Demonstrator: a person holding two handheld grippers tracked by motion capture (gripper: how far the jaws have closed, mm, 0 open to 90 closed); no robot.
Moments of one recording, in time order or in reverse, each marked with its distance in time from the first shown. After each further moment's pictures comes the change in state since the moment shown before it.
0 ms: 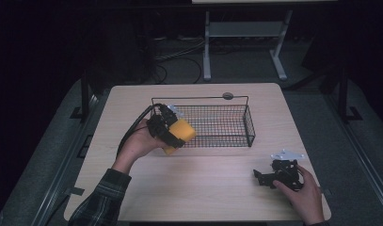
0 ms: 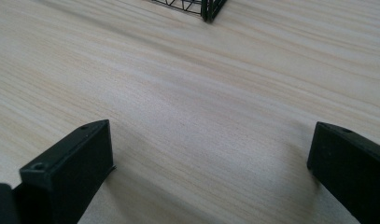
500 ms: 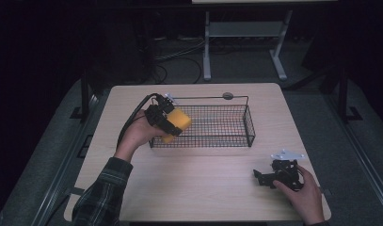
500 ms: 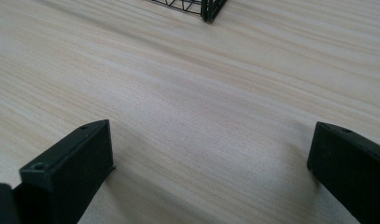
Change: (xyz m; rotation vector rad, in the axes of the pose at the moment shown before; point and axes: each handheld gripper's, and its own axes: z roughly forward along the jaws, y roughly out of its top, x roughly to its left) left arm 0.036 0.012 0.004 0.009 0.052 -0.066; right arm 0.000 0.000 0.000 0.000 -0.001 0.000
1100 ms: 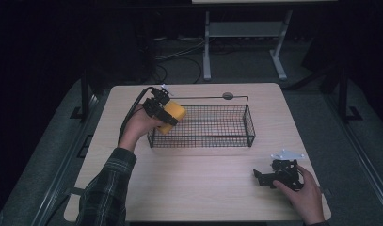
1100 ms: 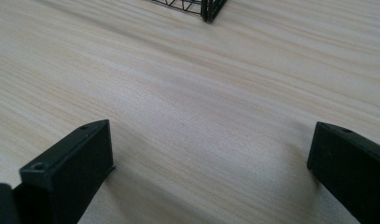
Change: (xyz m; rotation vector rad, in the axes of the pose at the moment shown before) left arm 0.036 0.007 0.017 -0.015 0.045 -0.102; right arm 0.000 0.000 0.000 0.000 0.000 0.000
